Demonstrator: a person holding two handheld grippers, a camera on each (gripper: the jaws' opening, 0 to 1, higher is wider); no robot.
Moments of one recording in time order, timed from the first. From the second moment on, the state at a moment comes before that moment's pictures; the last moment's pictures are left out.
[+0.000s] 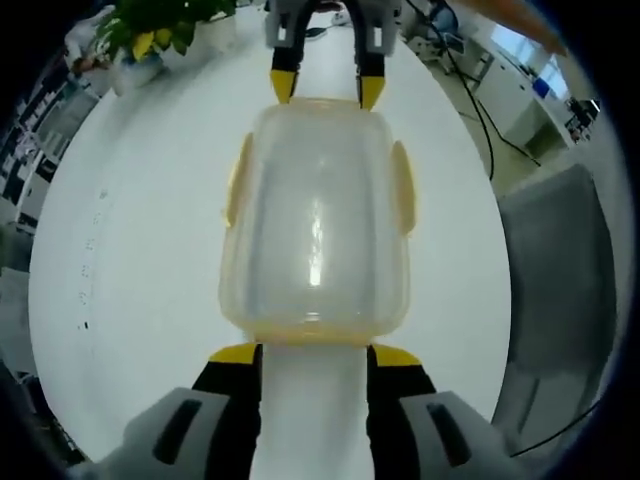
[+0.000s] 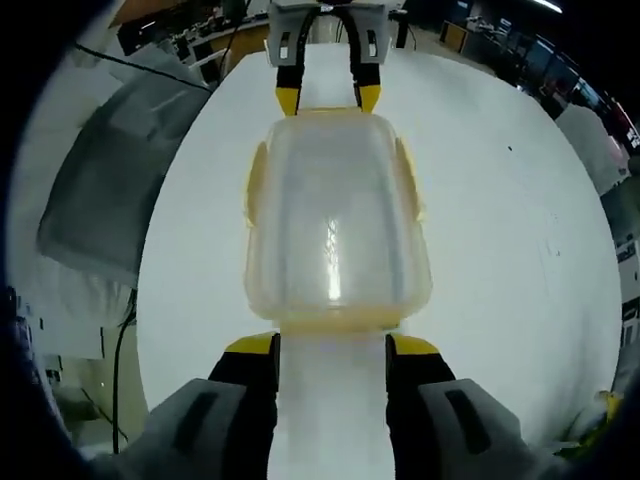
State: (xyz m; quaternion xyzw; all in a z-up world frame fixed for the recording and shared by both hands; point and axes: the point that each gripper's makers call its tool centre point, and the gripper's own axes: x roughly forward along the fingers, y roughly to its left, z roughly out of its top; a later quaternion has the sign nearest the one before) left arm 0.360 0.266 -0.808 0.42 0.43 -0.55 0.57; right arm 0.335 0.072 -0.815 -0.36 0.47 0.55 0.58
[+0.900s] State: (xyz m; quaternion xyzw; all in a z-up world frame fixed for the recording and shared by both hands) left arm 0.373 0.235 -0.748 -0.24 0.54 -0.29 0.75; right arm 0.359 0.096 -0.749 0.23 0.52 0.32 0.76
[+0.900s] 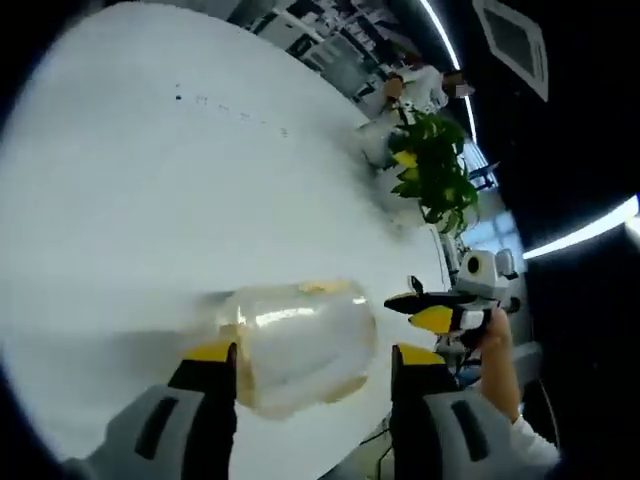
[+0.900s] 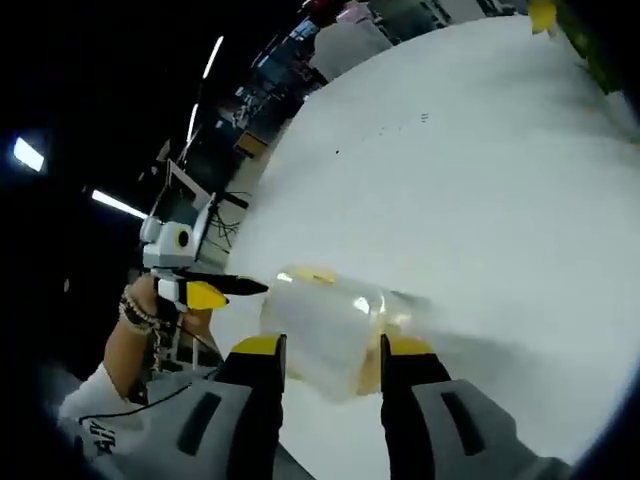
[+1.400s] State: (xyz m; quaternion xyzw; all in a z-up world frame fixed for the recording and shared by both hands) left arm 0.362 0.238 -0.773 -0.18 0.59 -0.28 0.73; right arm 0.342 0.102 -0.779 0.11 0.57 0.33 0.74
